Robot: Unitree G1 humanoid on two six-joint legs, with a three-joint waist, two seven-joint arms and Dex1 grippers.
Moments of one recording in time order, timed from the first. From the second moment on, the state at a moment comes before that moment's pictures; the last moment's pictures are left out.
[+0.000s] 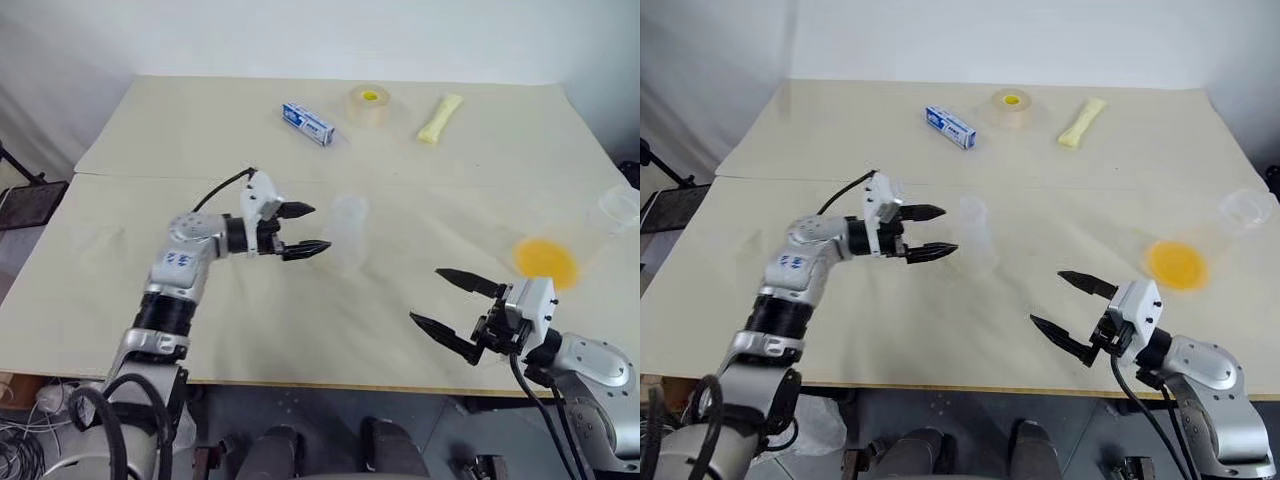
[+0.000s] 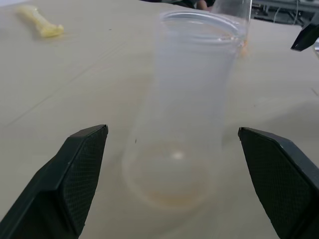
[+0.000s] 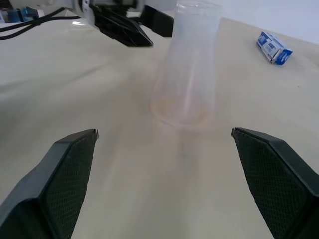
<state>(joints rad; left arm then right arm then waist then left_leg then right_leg) -0.71 0.45 0.00 0.29 -0.29 0.32 -1.02 0.13 -0.62 -0.22 -0.37 0.54 0.11 0.94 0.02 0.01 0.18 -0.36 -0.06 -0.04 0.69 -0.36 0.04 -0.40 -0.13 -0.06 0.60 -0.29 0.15</state>
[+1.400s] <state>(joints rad) -0.18 0.69 0.70 0.35 -0.46 0.21 -0.54 -0.03 -0.63 -0.16 -0.27 0.57 0.15 1.03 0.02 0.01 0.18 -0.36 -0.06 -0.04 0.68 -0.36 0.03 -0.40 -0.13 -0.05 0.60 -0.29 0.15</state>
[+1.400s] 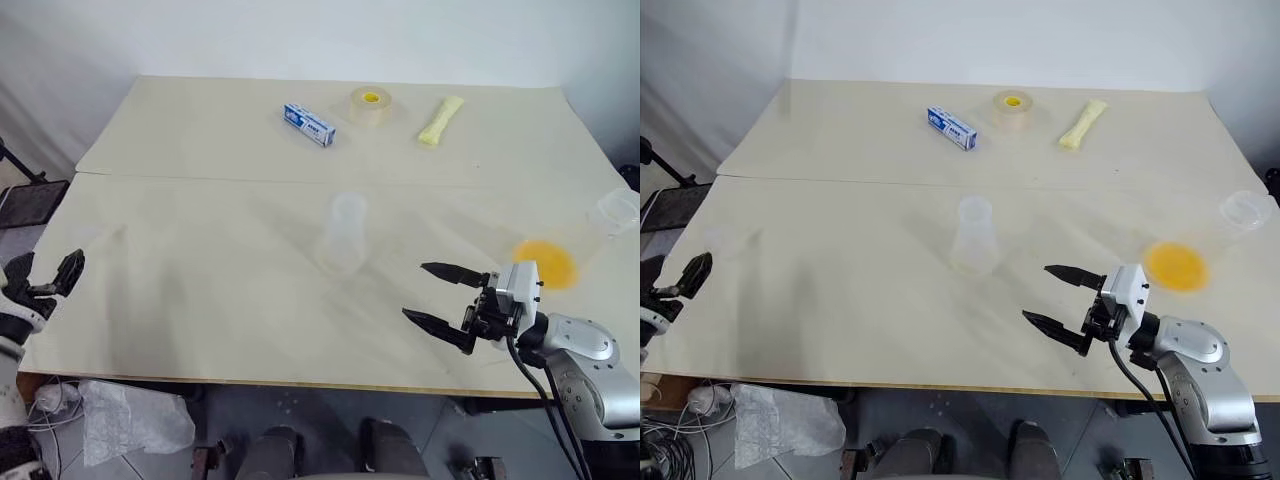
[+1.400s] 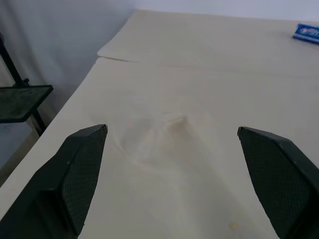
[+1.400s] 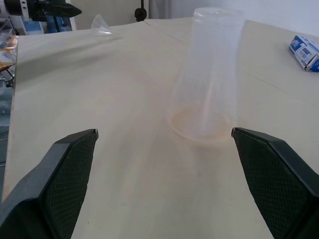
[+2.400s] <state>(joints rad) -0.61 0.79 0.46 1.04 -0.31 -0.03 -0.64 0.04 -0.68 -0.24 -0.35 0.60 0.20 1.01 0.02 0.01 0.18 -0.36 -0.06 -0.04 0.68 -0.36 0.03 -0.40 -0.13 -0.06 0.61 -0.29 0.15</state>
